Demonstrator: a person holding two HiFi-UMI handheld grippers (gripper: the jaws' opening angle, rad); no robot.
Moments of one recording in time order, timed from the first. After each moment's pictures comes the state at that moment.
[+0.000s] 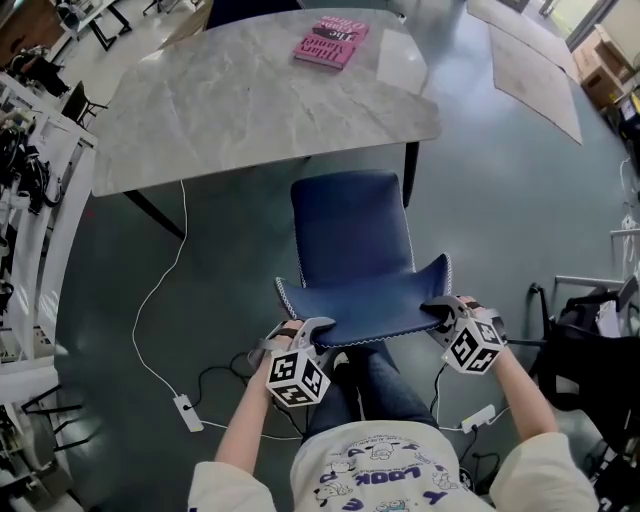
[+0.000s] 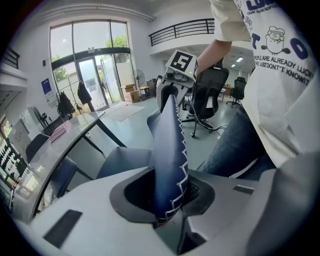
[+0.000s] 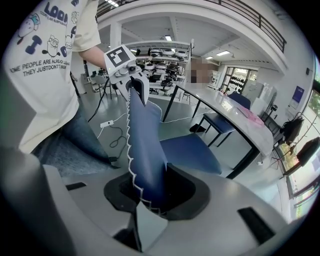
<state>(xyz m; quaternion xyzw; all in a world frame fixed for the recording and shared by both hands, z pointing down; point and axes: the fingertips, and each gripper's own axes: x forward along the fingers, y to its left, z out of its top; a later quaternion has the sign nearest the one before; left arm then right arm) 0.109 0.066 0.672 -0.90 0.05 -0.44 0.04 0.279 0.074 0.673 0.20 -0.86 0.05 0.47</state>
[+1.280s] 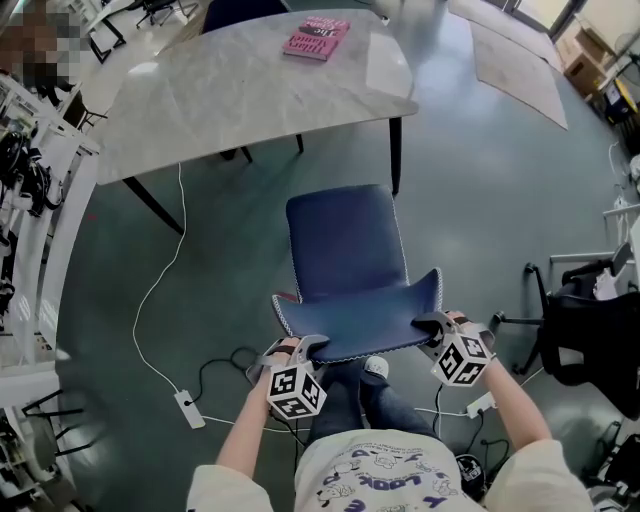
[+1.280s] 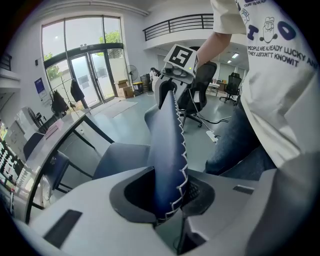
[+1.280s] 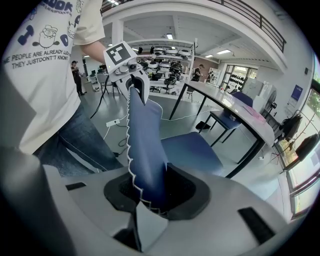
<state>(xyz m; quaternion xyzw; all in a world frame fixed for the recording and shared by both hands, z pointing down) 0.080 0.205 0.680 -0.88 0.03 -0.47 0.04 0.252 0.216 0.681 0.21 -0.85 0.06 0.48</state>
